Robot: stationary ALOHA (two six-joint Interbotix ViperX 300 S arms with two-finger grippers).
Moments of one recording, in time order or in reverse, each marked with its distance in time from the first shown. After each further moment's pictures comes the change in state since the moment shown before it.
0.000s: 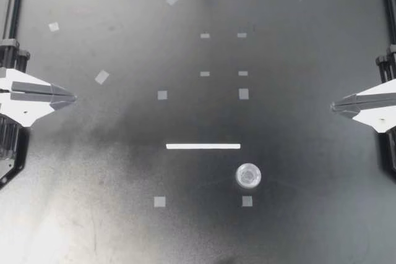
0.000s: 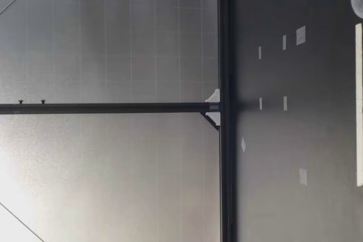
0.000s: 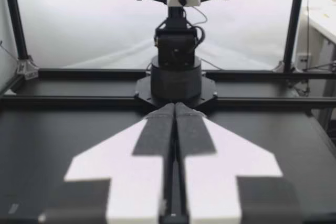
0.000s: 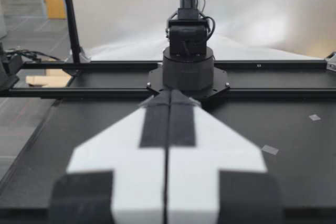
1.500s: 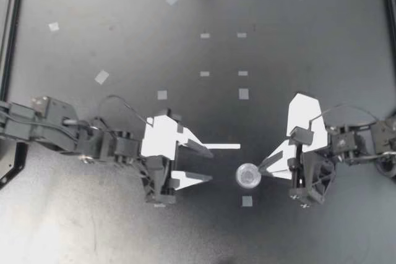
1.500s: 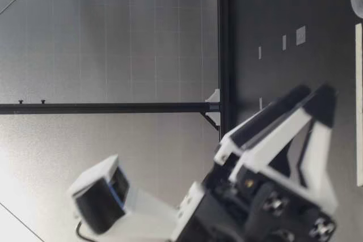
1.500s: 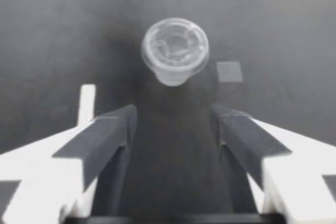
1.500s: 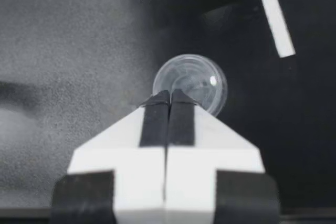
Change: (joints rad) left arm -0.114 1.177 -0.440 0.014 -0.144 -0.101; right arm 0.135 0.807 -0.141 0.175 0.137 0.327
